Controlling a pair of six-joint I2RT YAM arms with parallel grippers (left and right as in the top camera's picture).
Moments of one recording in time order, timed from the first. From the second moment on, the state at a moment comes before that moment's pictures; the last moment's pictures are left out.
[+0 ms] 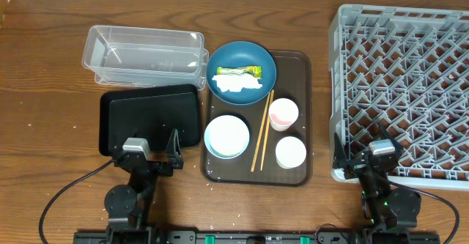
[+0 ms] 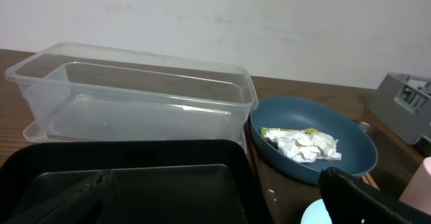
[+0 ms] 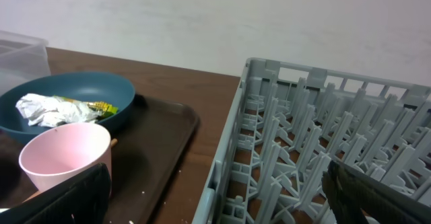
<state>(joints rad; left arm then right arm) 0.01 0.01 0.02 -0.10 0.15 -0.17 -0.02 0.02 0.01 -0.05 -0.19 -0.08</state>
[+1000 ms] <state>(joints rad) 0.01 0.01 0.02 -0.09 0.27 -0.19 -0.02 0.02 0.01 -0.04 -0.39 0.26</state>
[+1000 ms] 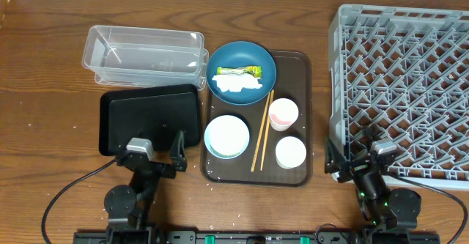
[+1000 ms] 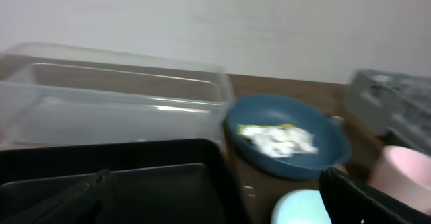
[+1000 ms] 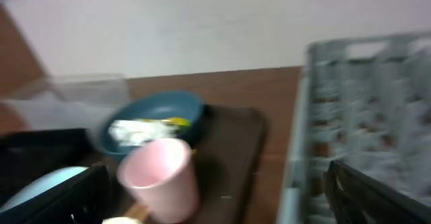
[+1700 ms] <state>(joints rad) 0.01 0.25 0.47 -0.28 0.62 -0.37 -0.02 0.19 0.48 -0.58 -0.50 0.28</state>
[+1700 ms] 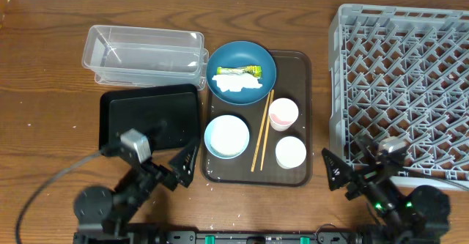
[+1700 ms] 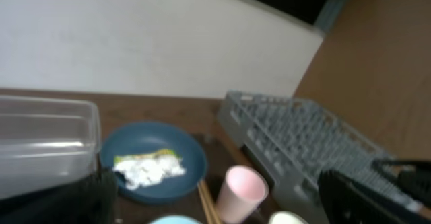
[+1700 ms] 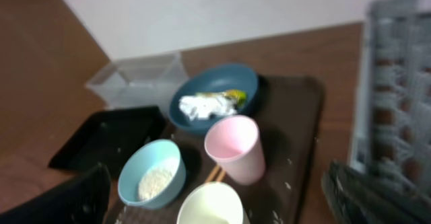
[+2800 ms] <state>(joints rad) -0.75 1.18 0.98 -0.77 0.07 -0.39 -0.02 0.64 0.89 -0.92 -0.42 0.23</state>
